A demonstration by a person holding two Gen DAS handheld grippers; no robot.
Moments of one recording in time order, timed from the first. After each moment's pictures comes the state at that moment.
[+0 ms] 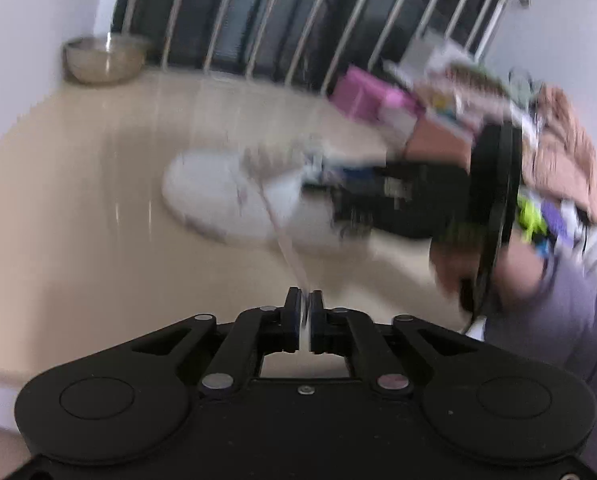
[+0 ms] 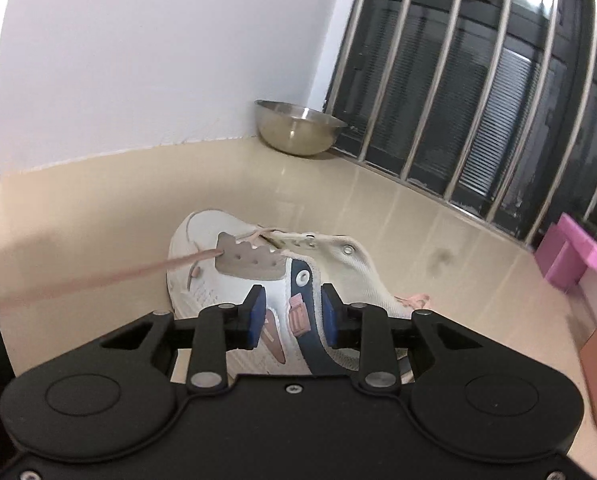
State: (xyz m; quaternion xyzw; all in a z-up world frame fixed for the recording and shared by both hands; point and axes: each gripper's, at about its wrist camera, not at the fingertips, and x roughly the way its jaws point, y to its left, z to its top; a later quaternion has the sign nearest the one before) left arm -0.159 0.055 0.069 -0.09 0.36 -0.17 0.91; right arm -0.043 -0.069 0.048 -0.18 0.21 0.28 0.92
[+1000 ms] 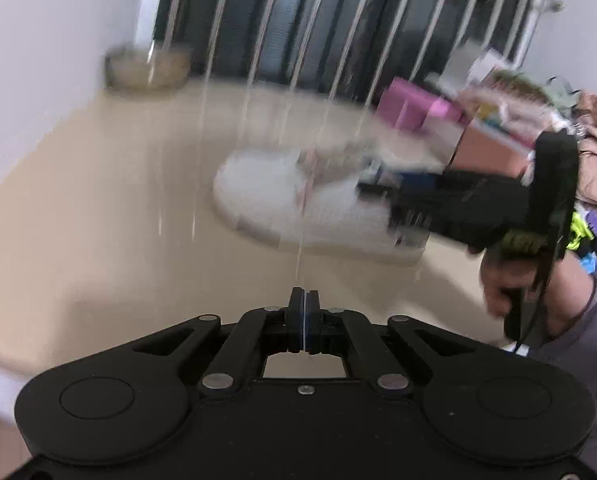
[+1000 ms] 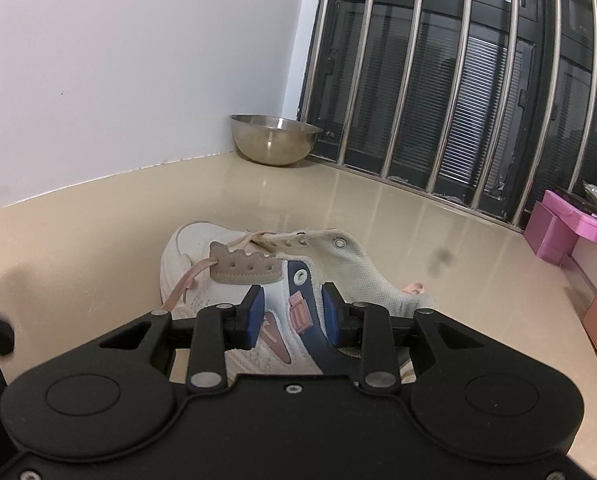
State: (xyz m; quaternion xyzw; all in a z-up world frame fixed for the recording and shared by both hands) left arm -0.149 0.055 0.061 -0.05 0.30 -0.12 0.94; right arm -0.048 -0.073 0.041 -0.13 0.20 0.25 0.94
